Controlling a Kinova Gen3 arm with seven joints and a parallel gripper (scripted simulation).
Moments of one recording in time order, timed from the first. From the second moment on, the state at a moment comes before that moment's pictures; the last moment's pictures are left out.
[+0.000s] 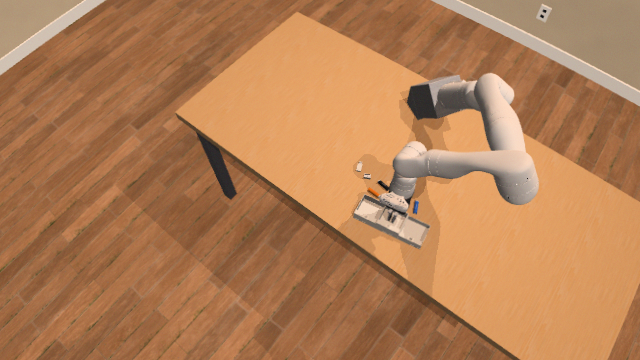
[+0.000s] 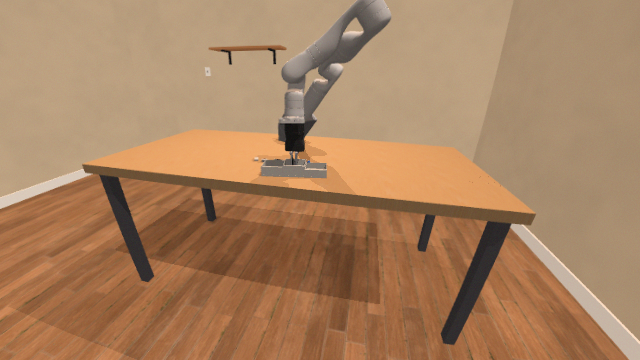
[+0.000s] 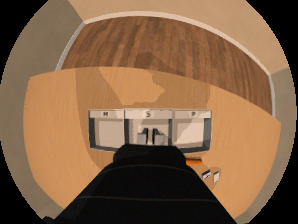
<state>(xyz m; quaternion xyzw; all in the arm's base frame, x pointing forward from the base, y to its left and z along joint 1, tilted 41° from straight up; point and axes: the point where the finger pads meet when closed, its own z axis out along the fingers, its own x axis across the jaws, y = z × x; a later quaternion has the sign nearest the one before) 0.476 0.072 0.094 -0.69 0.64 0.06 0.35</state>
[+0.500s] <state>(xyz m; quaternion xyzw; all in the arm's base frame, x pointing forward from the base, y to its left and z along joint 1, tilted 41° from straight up) 0.476 0.074 0.090 -0.69 0.64 0.06 0.34</state>
